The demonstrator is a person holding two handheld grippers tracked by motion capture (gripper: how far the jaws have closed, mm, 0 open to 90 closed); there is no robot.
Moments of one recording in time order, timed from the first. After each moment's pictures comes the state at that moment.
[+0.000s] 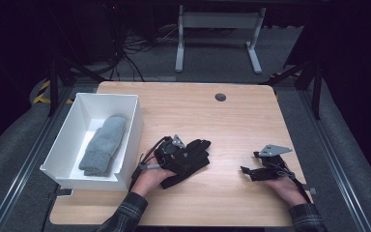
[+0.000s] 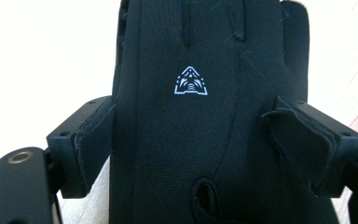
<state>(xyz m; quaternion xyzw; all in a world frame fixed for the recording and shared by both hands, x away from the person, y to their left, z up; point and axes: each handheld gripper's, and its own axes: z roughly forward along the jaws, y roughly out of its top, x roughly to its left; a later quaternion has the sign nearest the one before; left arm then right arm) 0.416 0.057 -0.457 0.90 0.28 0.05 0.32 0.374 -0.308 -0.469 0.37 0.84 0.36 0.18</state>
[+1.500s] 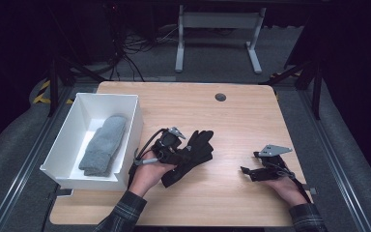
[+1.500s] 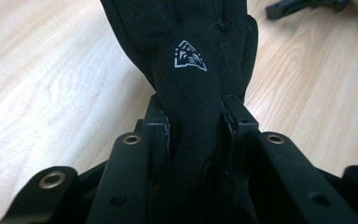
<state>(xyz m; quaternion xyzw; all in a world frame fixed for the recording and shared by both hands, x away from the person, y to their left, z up) 0.398 0.060 -0.380 0.89 0.30 -0.01 0.34 0.374 -0.308 -0.469 0.37 0.84 0.36 0.18</state>
